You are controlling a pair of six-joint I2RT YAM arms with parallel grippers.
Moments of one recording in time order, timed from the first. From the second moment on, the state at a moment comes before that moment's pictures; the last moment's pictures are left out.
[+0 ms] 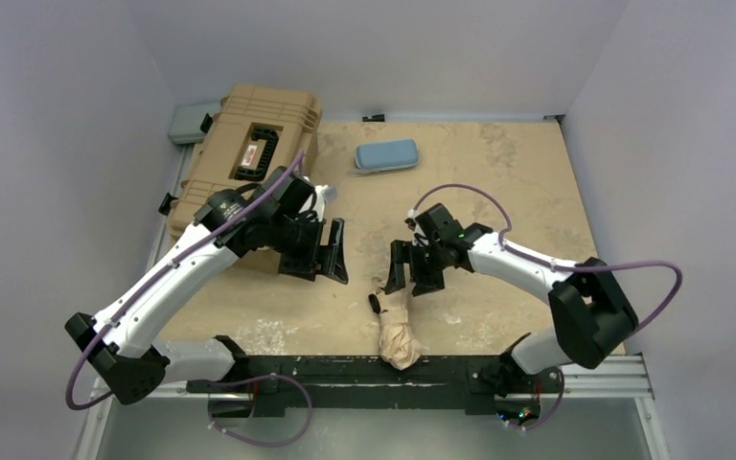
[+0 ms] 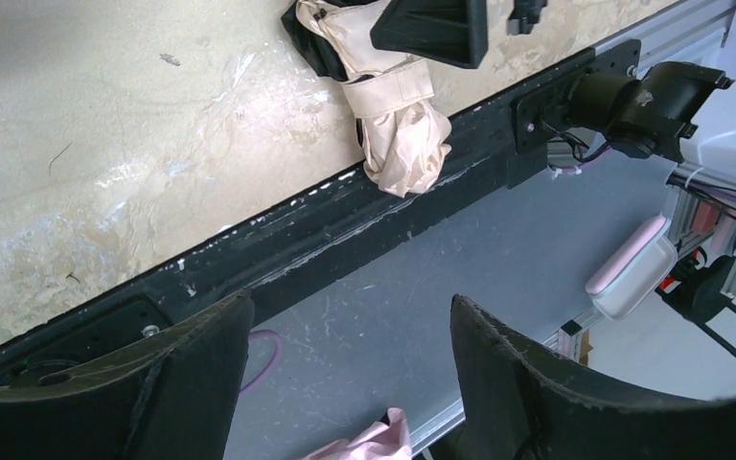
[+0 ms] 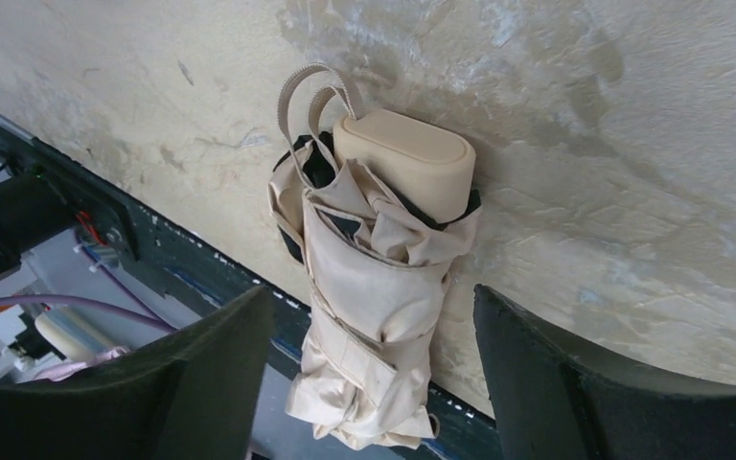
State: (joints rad) left arm -0.72 1.24 1.42 -1.24 0.31 -0.60; right arm 0.62 1.44 0.85 -0.52 -0.37 0.63
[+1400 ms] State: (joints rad) left arm -0.64 1.00 1.49 -1.08 0.24 -0.68; right arm 0.64 1.37 1.48 -0.75 -0.23 0.80
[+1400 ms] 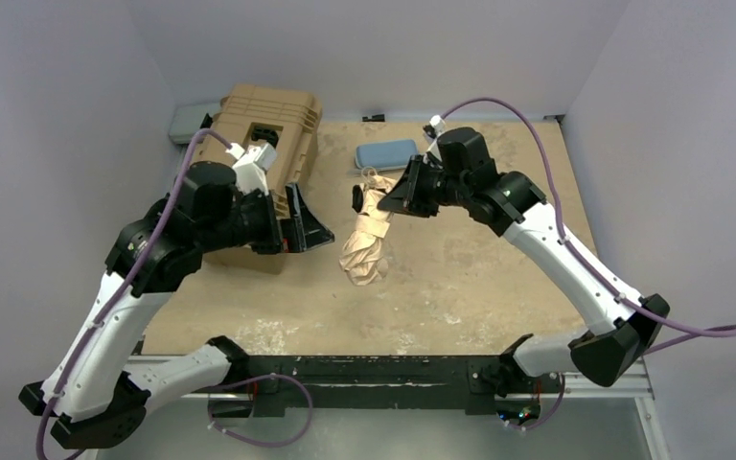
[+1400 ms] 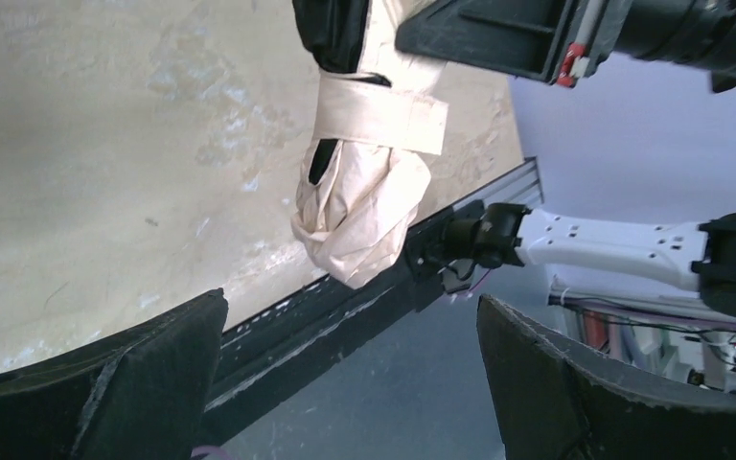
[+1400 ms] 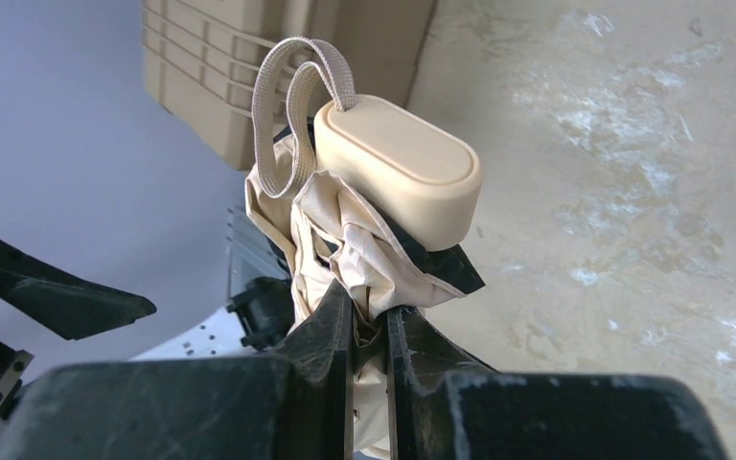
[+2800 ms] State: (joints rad) left arm -0.73 1.06 1.39 -0.57 0.54 -0.88; right arm 0.57 1.13 1.45 -0.40 -0.42 1.05
